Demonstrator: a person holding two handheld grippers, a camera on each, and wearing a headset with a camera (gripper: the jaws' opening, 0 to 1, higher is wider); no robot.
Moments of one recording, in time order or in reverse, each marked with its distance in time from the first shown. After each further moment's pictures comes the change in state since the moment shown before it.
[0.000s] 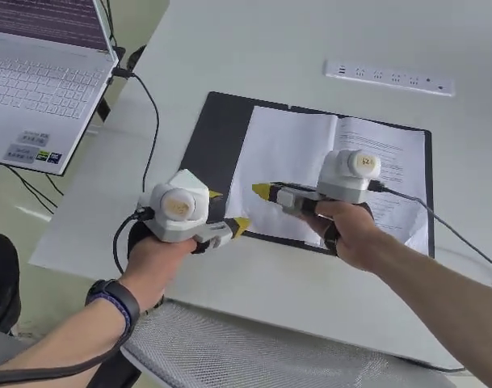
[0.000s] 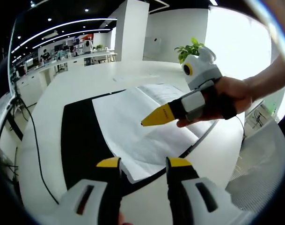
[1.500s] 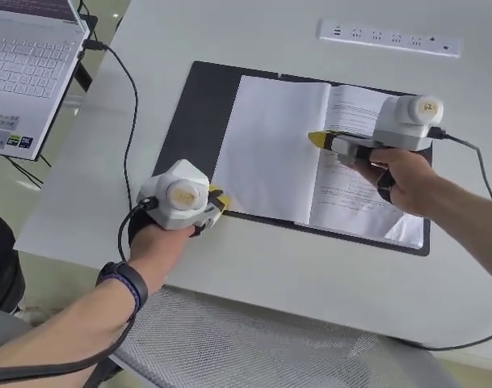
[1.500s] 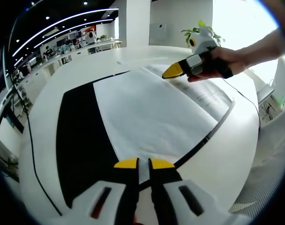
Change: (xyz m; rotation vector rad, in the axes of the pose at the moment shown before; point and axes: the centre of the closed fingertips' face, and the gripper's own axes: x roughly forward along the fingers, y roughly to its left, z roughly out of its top) left arm 0.031 0.015 -0.035 0.030 0.122 0.100; right arm -0.042 -0.095 0.040 -0.020 -0.011 -0.073
